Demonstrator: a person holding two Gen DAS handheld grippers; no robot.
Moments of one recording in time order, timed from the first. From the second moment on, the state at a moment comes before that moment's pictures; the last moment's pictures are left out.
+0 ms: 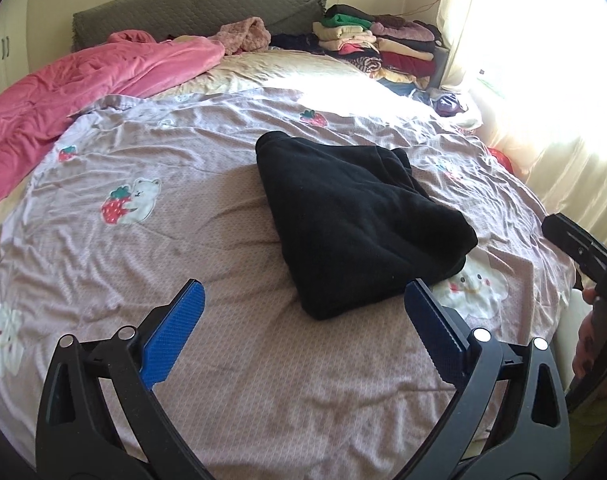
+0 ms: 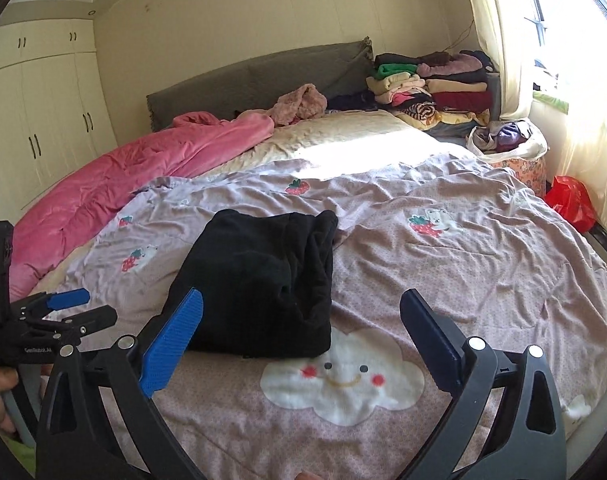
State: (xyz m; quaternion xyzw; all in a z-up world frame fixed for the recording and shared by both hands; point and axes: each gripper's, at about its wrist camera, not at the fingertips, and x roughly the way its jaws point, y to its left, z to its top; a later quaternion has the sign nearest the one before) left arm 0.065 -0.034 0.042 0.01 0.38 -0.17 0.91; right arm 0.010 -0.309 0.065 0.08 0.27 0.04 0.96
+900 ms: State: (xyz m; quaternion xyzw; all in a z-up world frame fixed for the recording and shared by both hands) left arm 0.025 -0.020 0.011 0.00 0.41 -0.13 0.90; right arm -0.009 -0.265 0.016 0.05 0.34 0.04 0.94
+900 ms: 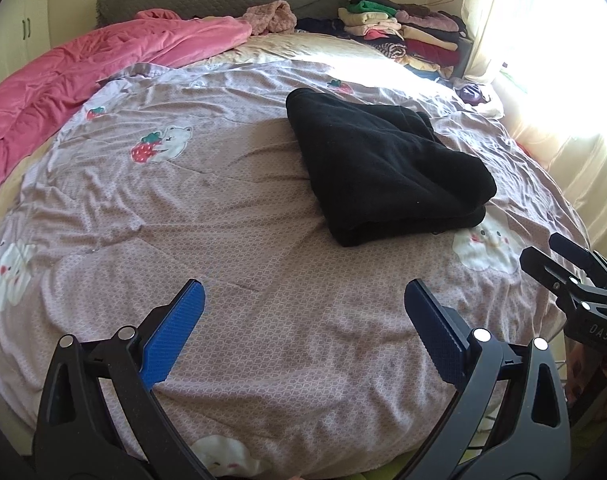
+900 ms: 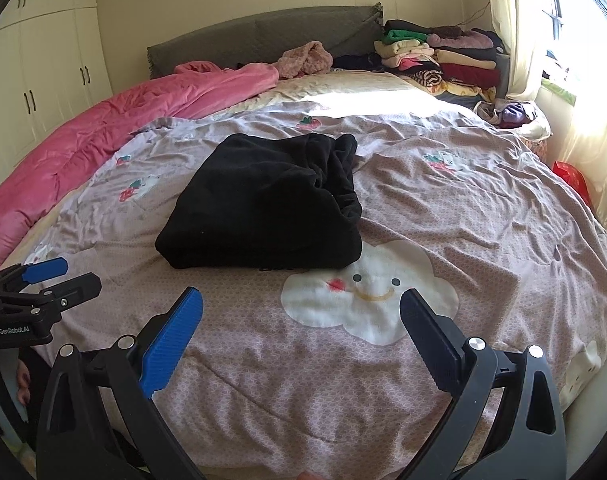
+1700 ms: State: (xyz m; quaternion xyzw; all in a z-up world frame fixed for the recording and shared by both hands) left arm 0.024 -0.016 0.013 0.00 0.41 -0.11 0.91; right arm -0.011 -0.269 0.017 0.05 0.34 0.03 0.94
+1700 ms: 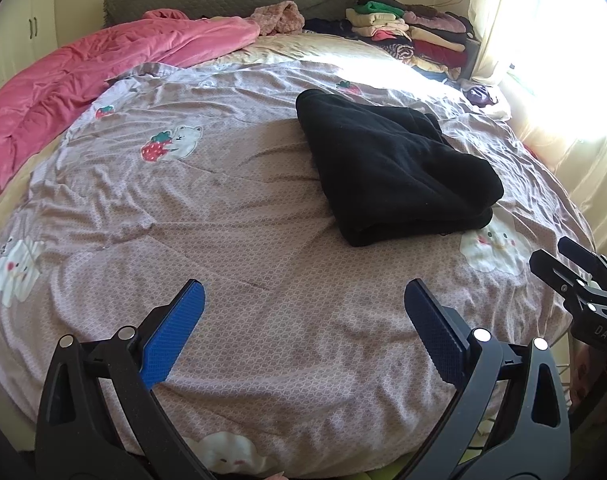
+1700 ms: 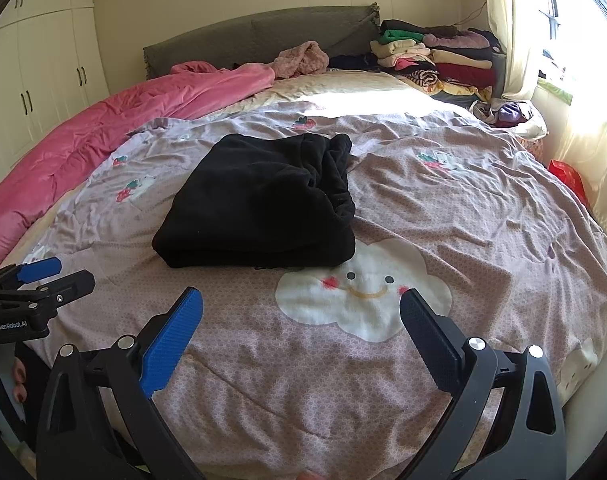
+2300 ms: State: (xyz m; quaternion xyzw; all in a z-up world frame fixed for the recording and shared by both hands) left arm 0.023 -0.014 0.013 0.00 0.41 -0.11 0.91; right arm -0.014 -0.268 0.019 0.05 0.34 0.03 0.94
